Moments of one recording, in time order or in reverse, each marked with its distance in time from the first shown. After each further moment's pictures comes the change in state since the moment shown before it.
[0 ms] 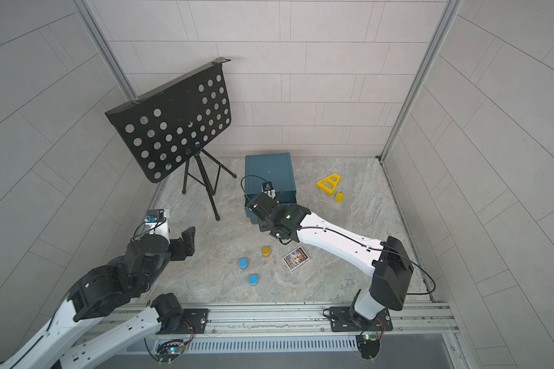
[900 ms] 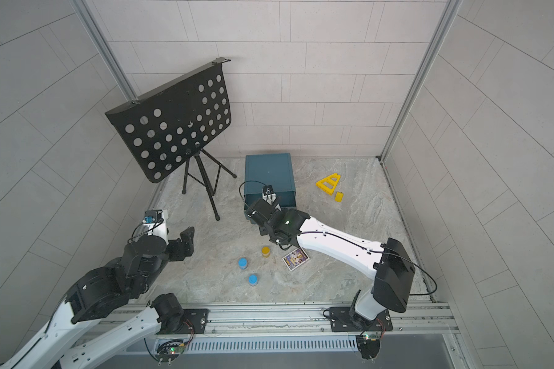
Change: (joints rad) left arm 0.000 -0.010 0.000 0.000 0.000 0.000; right arm 0.046 -0.038 -0.063 0.010 0.068 0.035
